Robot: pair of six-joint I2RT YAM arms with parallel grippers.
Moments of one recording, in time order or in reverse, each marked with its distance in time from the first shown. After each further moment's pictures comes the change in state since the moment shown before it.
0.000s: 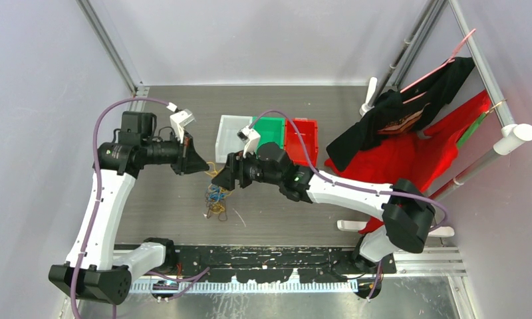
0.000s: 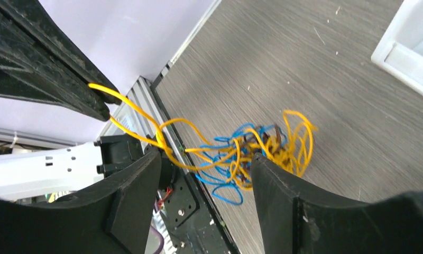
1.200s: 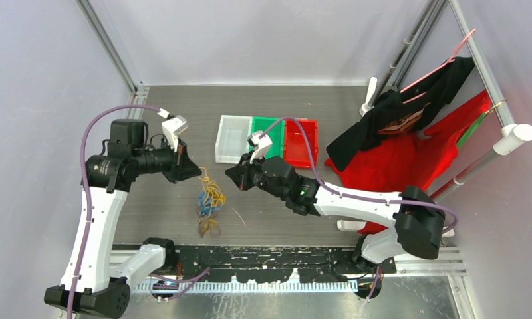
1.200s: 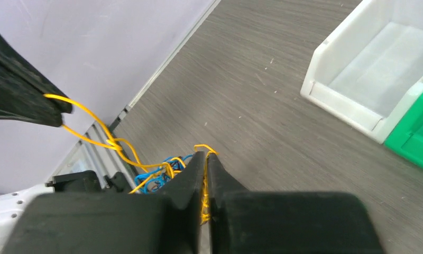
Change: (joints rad) left arm 0.000 -0.102 0.039 -0.079 -0.098 0.006; right arm 0.105 -0.083 -0.112 0.138 0.372 -0.101
